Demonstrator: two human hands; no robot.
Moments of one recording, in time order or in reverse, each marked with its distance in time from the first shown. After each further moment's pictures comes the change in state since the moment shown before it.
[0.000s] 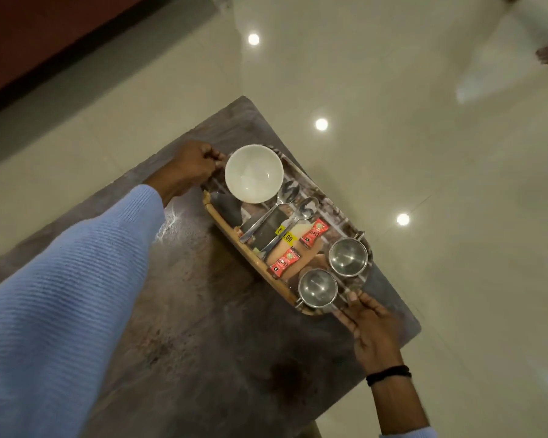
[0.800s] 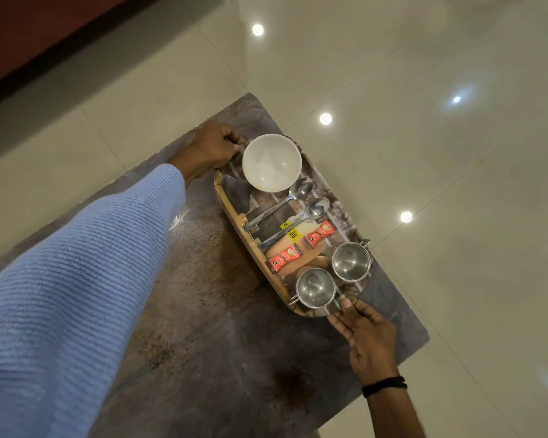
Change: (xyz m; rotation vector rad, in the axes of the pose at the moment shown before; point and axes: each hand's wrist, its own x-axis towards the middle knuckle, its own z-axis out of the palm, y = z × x) left_hand 0.042 0.018 0.011 0.074 0.043 0.074; right_hand -0.003 0.007 0.017 0.021 0.110 0.043
